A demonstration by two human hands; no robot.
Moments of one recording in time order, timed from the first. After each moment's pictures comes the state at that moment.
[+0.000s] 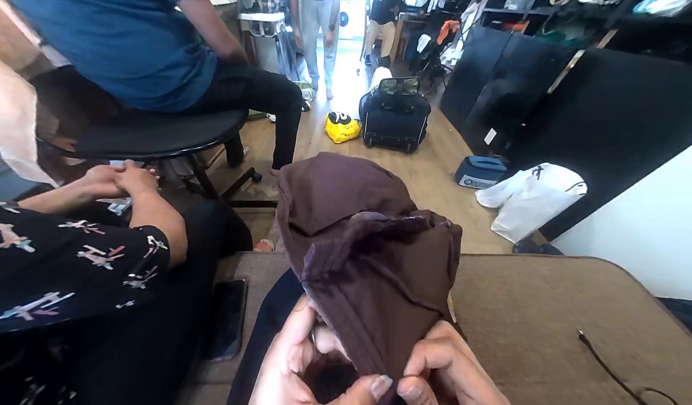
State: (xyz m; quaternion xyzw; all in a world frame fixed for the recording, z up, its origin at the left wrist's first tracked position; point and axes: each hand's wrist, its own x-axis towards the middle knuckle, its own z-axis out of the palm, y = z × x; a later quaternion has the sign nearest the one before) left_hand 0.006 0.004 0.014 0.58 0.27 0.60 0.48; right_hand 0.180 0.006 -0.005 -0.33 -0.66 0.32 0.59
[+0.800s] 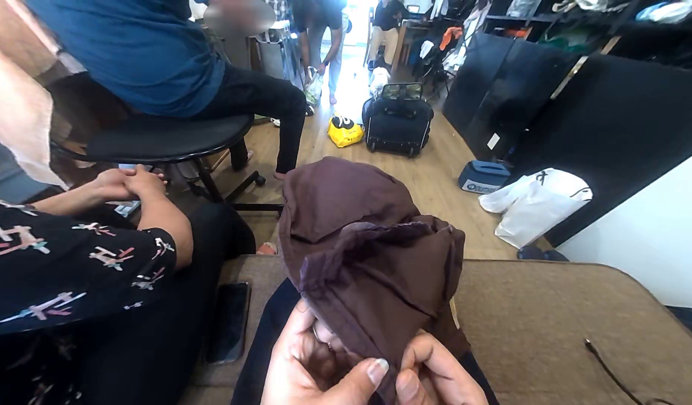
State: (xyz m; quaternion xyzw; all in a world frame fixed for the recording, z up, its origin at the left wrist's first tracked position) left_hand 0.018 0.003 0.013 0.45 0.26 0.67 0.53; right_hand 0.170 -0.001 -0.006 -0.28 -0.56 0.51 0.59
